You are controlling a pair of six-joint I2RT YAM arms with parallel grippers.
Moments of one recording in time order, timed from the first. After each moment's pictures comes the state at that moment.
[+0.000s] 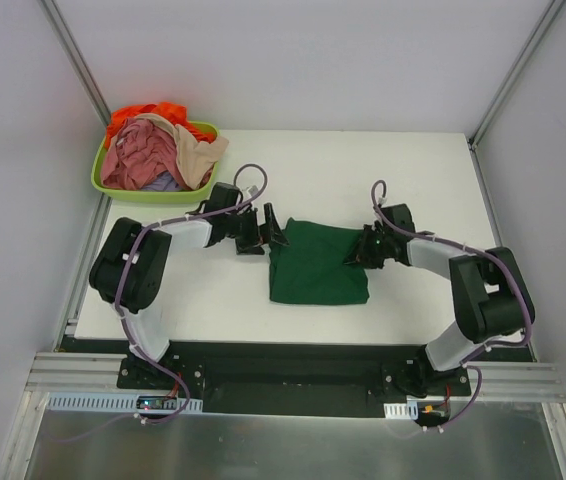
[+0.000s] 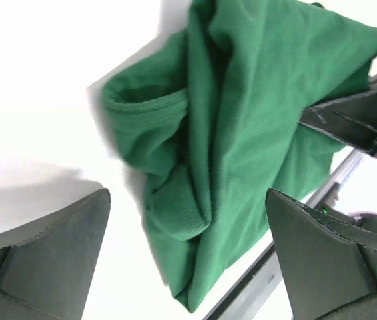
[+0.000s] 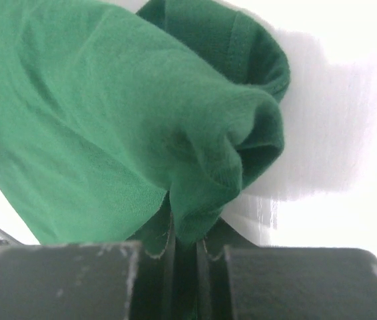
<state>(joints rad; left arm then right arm) -0.38 1.80 0.94 0.02 0.64 -0.67 0.28 1.59 0.72 -0.12 -0.37 0.60</state>
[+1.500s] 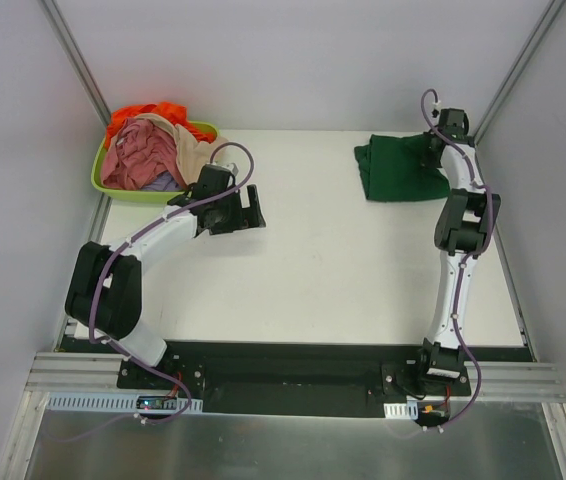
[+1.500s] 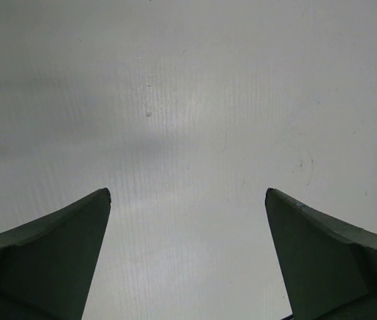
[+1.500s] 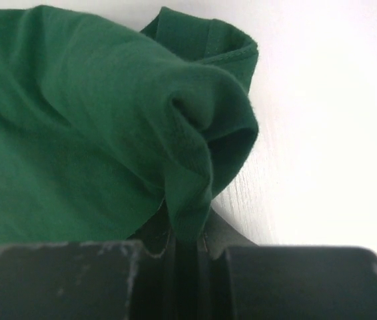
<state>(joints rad) -0.38 1.58 1.08 -0.36 0.15 -0.52 -0.12 2.54 2.32 -0.62 0.04 -0.02</state>
